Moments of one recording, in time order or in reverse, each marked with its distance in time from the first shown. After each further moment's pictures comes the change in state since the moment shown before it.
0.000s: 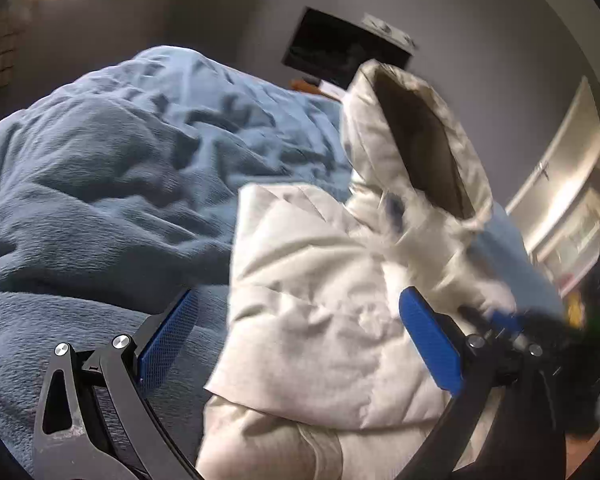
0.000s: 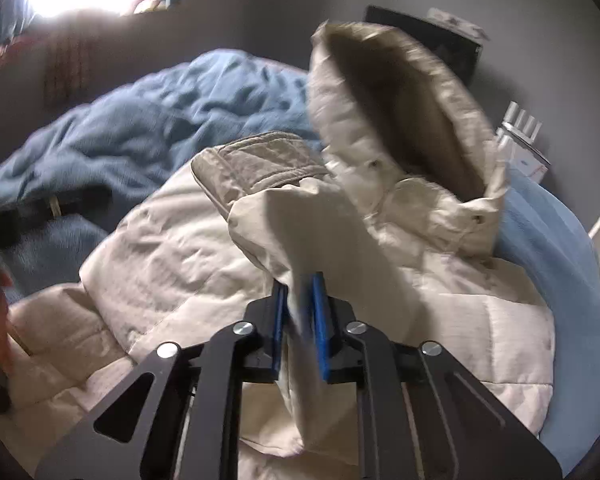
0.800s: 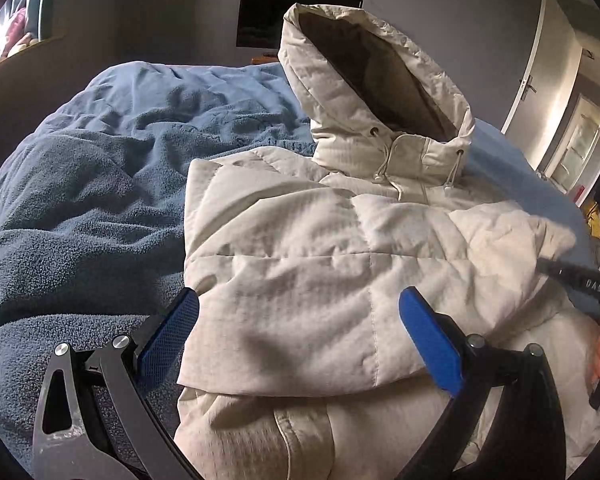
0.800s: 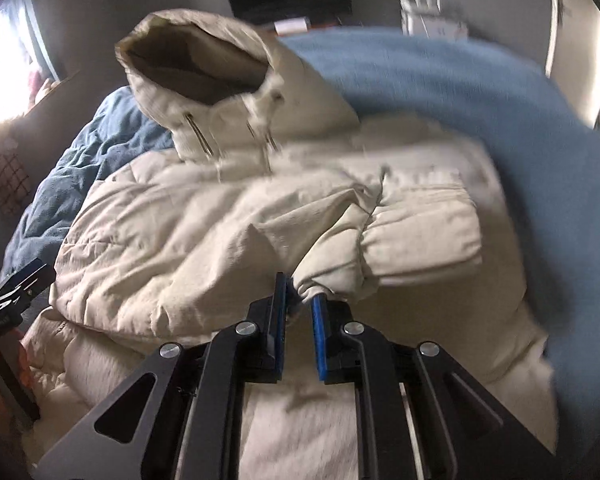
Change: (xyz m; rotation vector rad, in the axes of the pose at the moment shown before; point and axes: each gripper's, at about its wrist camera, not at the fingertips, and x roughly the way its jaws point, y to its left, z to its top) left arm 0.023 -0.044 -0.024 0.241 0.090 0.047; right arm -0.021 -0.156 -0.094 0.500 0.169 0.013
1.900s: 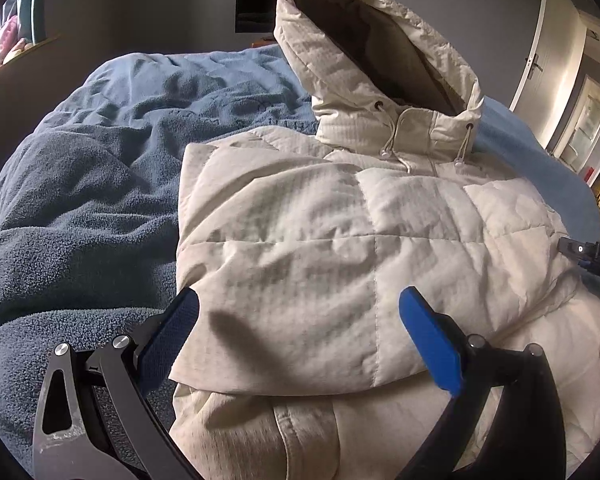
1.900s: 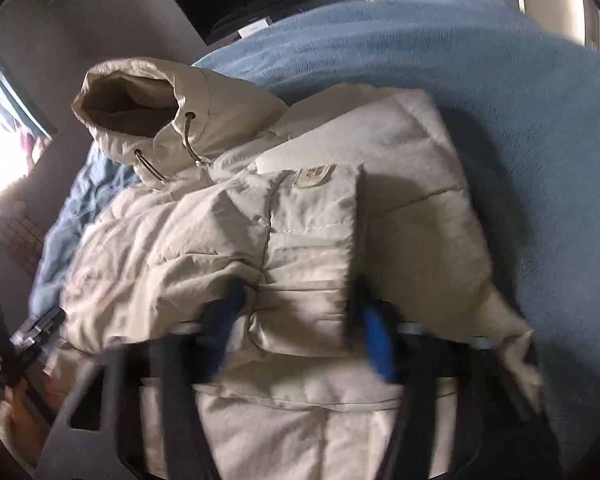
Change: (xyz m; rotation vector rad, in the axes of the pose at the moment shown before) left arm 0.015 -0.006 -0.004 0.033 0.066 0.044; right arm 0.002 -0.084 0.001 0.143 -0.016 0.047
